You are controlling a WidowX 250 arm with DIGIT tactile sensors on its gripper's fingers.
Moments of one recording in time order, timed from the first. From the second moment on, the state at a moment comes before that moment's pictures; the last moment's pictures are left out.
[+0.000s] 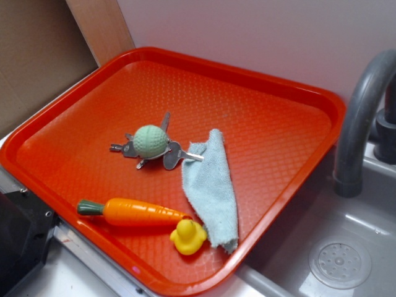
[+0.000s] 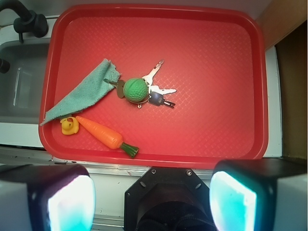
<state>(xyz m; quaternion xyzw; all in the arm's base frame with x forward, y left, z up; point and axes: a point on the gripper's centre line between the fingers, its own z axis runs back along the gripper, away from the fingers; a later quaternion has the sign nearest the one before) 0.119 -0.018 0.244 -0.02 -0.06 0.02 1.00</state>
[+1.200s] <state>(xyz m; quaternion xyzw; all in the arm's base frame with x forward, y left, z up) 0.233 -0.027 0.066 -0.01 -0.03 -0.13 0.99</state>
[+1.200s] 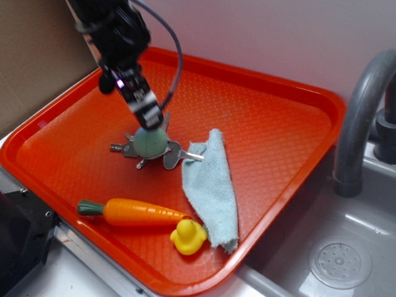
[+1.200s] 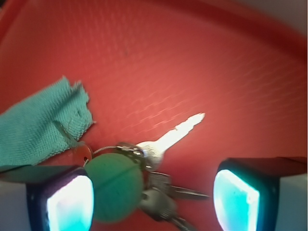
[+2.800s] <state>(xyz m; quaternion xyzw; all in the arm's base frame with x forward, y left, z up) 0.213 -0.023 0.098 -0.04 -0.05 -0.10 0.99</state>
